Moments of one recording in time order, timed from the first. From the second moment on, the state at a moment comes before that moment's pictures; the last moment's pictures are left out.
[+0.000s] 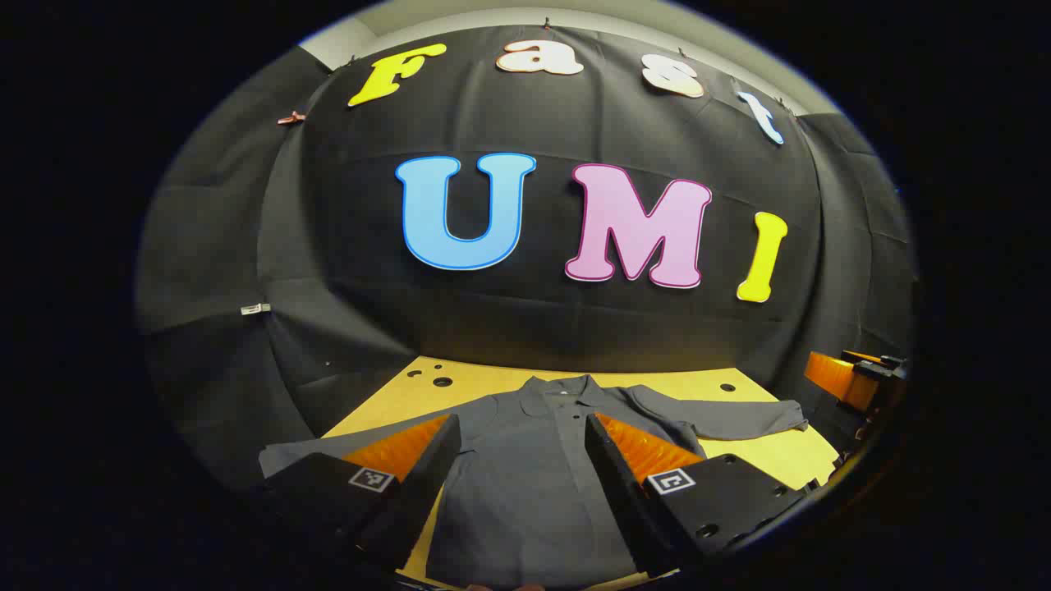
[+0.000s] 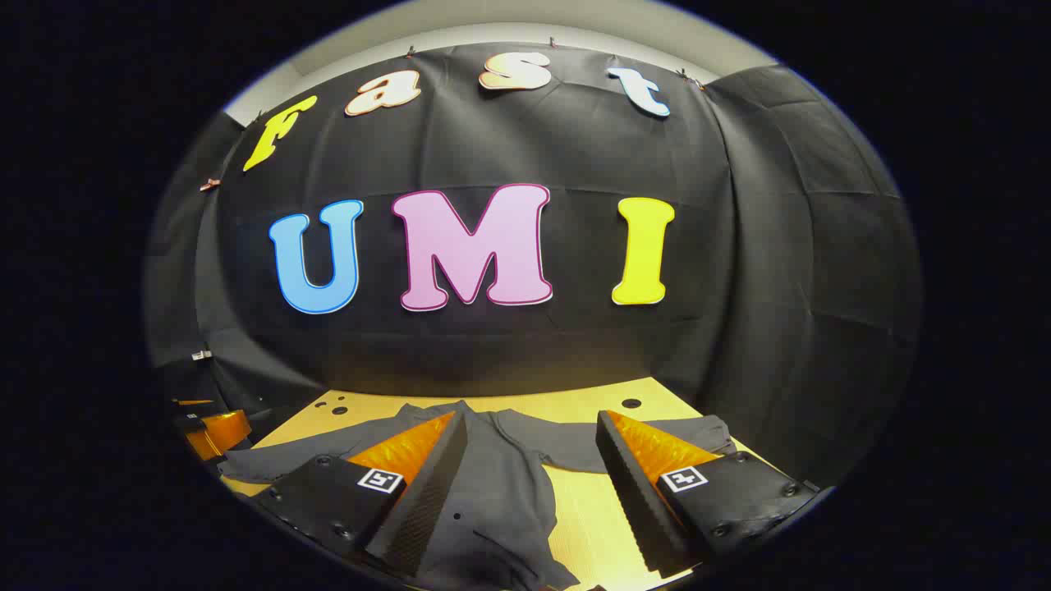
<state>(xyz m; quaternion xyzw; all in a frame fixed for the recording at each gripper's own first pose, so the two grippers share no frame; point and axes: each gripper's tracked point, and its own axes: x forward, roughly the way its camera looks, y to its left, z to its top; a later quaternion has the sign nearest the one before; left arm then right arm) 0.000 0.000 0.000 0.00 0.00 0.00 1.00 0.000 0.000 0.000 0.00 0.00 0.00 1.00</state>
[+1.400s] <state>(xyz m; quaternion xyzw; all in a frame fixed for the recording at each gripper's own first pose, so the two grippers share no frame) 0.023 -0.010 0.005 0.03 0.00 -0.02 1.00 0.049 -0.008 -0.011 -0.03 0.02 0.01 1.00</state>
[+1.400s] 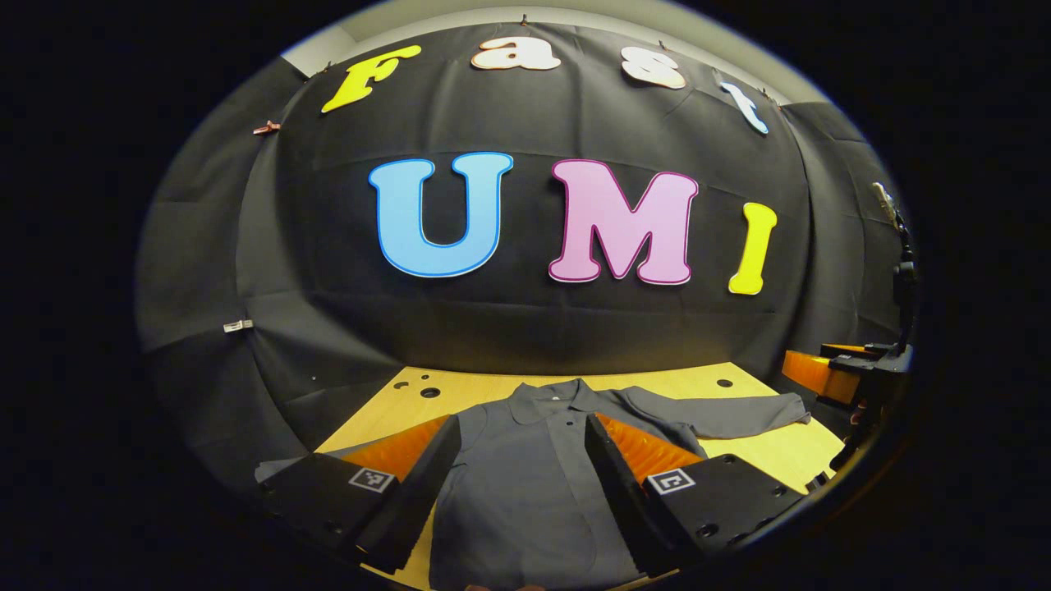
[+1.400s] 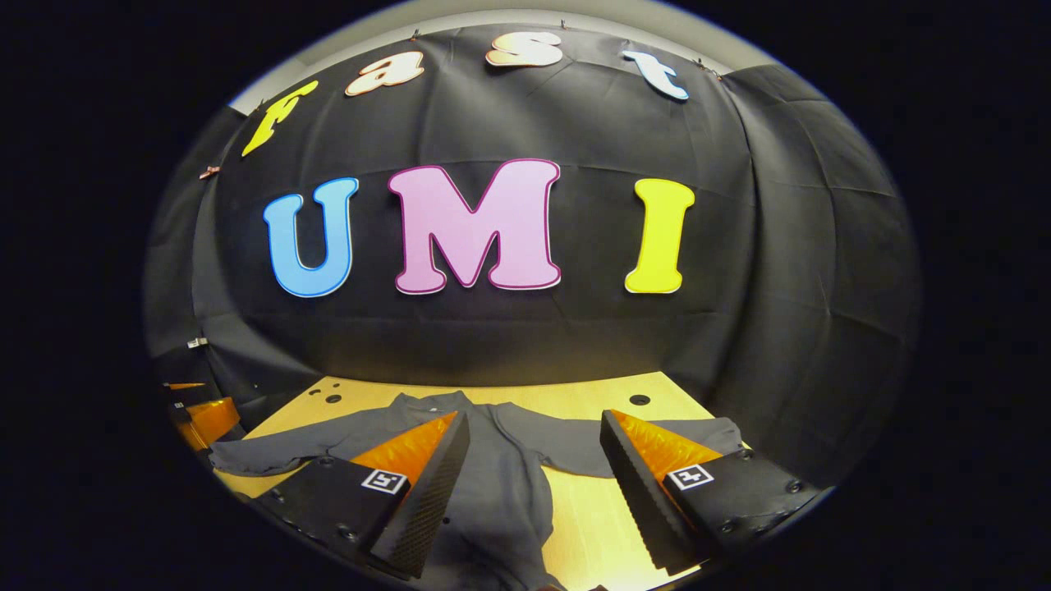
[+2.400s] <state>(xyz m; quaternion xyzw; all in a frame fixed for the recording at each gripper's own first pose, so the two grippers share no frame) 0.033 0.008 -0.037 0.01 0.08 0.08 0.99 0.148 -0.229 -0.107 0.03 0.16 -0.16 0.97</state>
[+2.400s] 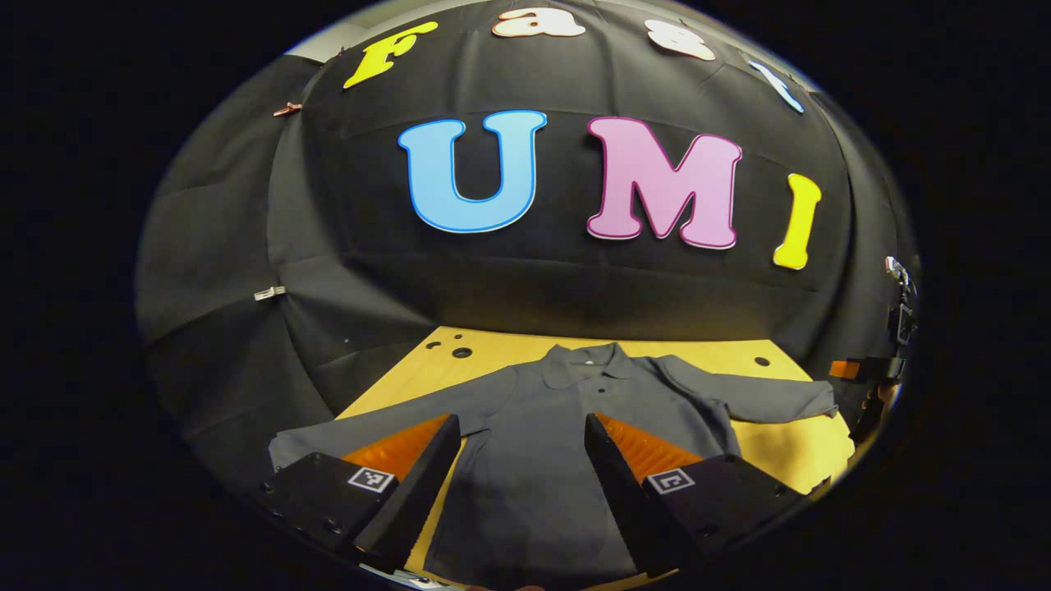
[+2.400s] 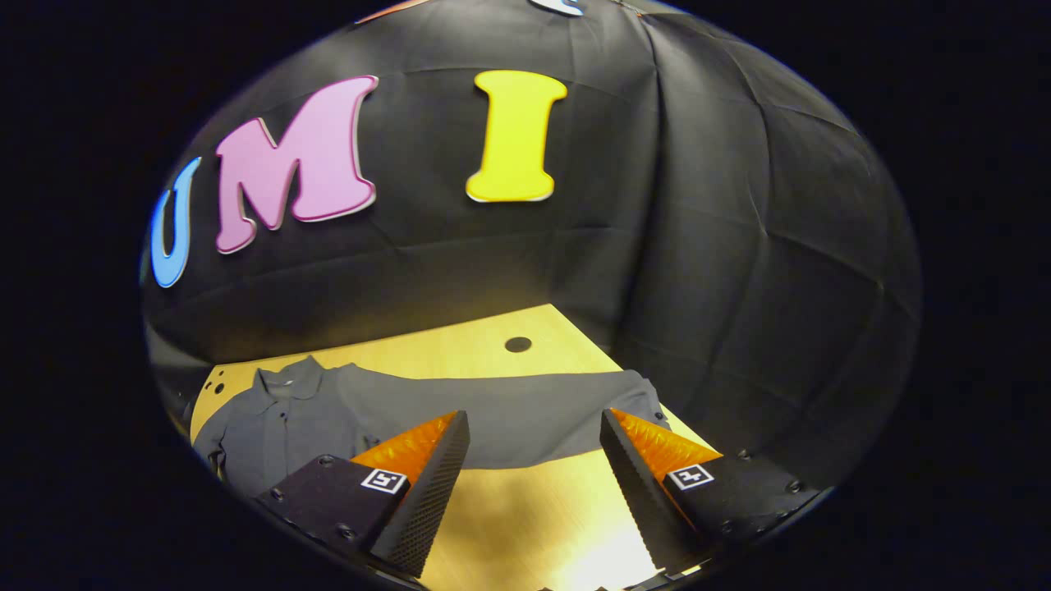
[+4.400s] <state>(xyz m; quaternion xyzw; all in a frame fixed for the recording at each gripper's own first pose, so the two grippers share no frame) 0.033 0.018 -0.100 -0.06 0.17 0.16 0.97 0.229 -0.385 -0.235 0.10 0.34 -0.25 0.90</state>
